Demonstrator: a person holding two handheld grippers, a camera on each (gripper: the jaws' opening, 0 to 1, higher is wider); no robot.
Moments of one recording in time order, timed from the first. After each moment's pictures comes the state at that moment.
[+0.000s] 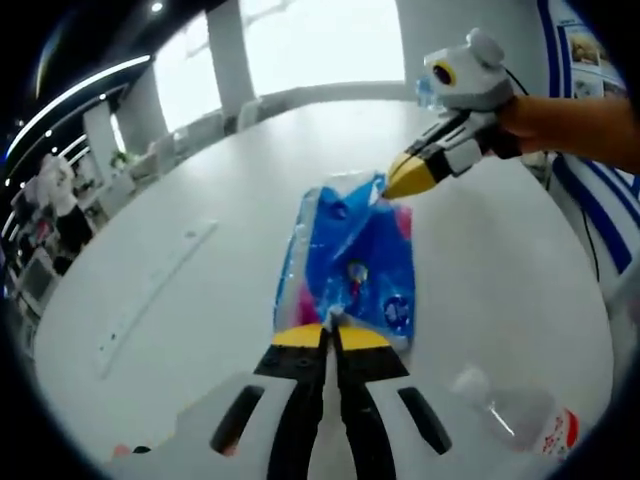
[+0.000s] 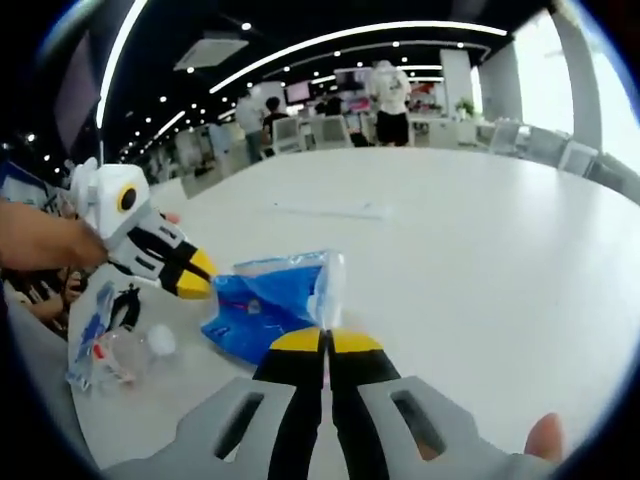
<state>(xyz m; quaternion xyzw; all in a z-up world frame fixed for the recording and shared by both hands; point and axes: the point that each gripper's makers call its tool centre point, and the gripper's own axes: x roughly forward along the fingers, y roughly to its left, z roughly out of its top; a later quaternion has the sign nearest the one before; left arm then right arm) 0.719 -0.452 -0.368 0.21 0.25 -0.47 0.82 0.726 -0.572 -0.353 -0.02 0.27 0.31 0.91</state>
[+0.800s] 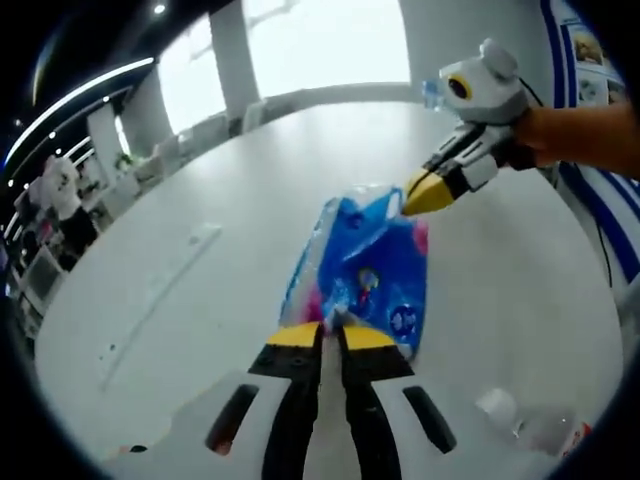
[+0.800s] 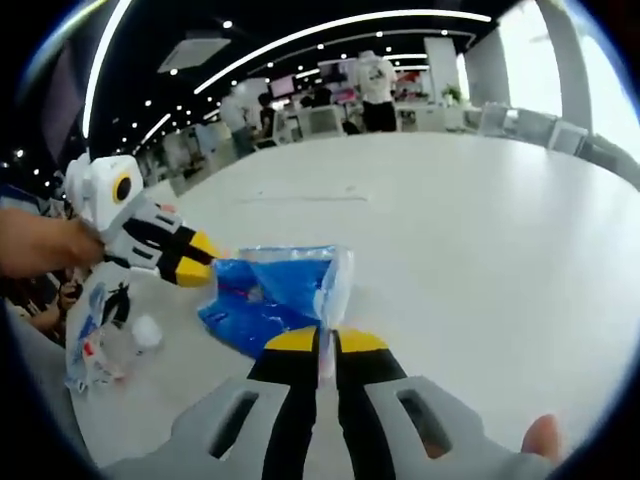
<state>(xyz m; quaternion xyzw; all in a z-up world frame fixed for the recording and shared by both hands) 0.738 -0.460 -0.370 0.21 0.24 -0.45 0.83 0.726 -0.582 -0.373 0.00 0.30 0.29 0.91</state>
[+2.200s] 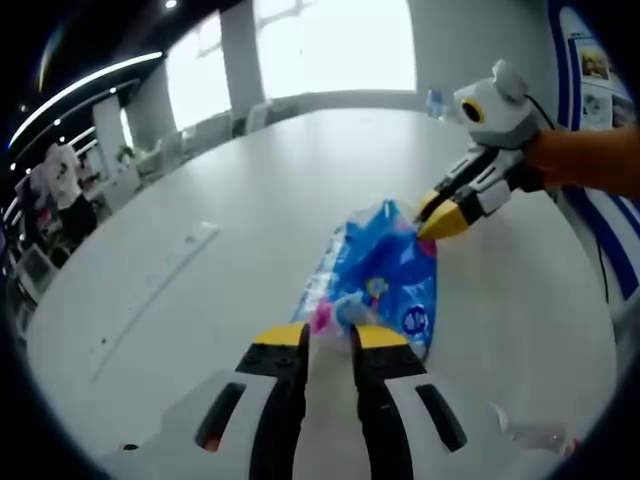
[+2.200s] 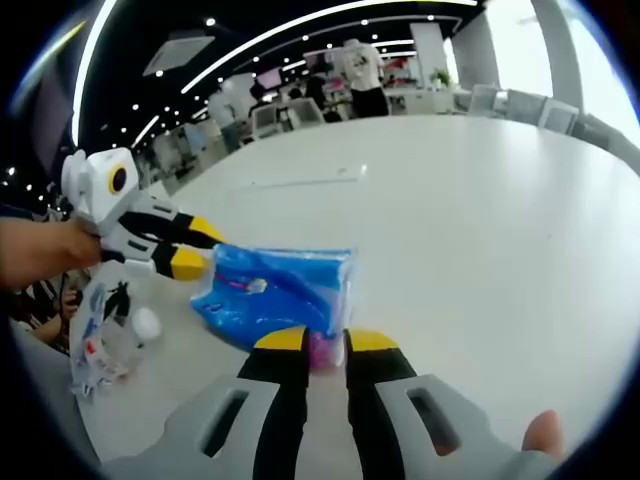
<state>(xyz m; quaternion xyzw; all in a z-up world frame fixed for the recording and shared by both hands) 0.738 -0.468 -0.370 0.19 0.24 -0.46 0.84 0.714 -0.589 -0.384 0.02 0.33 0.27 0.91</state>
